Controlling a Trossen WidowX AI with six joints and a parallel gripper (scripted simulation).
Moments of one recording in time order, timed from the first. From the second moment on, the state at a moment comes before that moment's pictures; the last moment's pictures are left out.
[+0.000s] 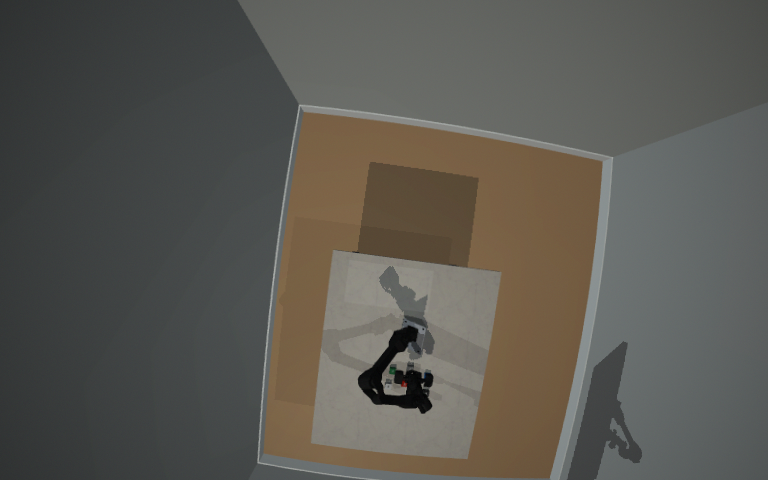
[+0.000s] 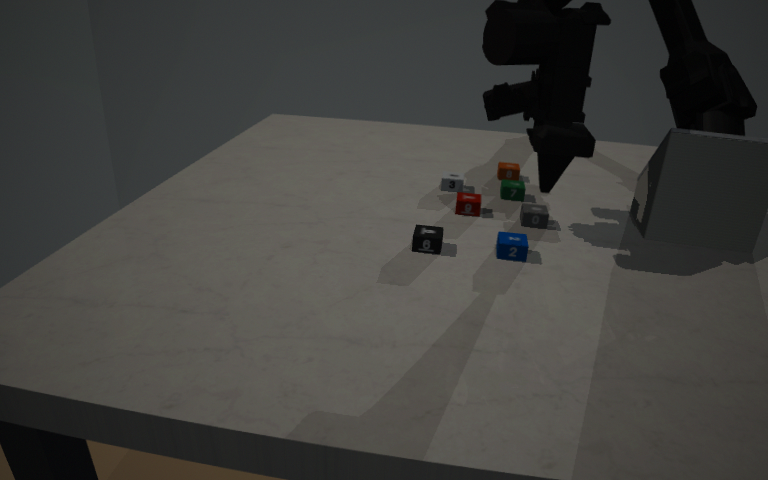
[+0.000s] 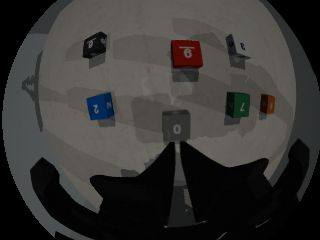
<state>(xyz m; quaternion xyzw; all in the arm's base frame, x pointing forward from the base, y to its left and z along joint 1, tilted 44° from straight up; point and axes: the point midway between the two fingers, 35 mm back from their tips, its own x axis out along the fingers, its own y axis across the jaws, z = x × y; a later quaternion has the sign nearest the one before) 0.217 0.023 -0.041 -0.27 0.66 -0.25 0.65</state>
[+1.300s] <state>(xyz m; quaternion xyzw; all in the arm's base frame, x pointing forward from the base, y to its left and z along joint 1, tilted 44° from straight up) 0.215 0.026 -0.036 -0.28 0.67 -0.25 0.64</state>
